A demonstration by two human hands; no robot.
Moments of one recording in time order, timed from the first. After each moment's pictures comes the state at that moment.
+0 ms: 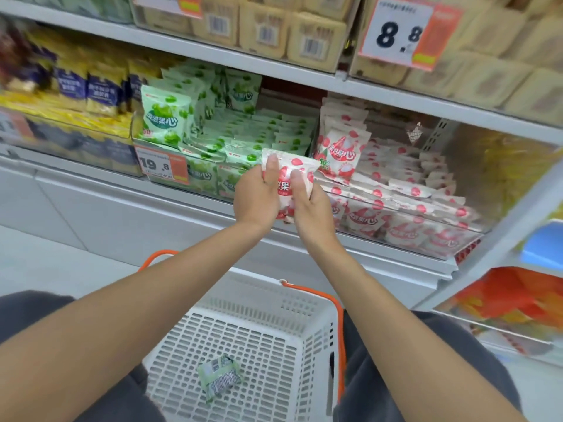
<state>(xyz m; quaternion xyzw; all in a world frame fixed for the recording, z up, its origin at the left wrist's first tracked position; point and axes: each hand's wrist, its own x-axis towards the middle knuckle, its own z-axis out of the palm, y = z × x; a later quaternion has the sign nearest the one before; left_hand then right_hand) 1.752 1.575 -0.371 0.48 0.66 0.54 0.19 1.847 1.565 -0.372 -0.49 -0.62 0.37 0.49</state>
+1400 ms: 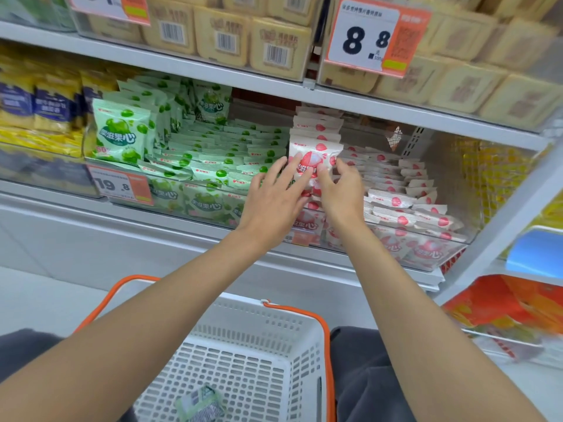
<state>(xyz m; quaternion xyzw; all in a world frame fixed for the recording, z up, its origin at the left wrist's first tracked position) 1.789 1.621 -0.391 0.77 0.57 0.26 -0.13 1.916 1.650 -0.358 -0.62 -0.59 0.20 0.48</state>
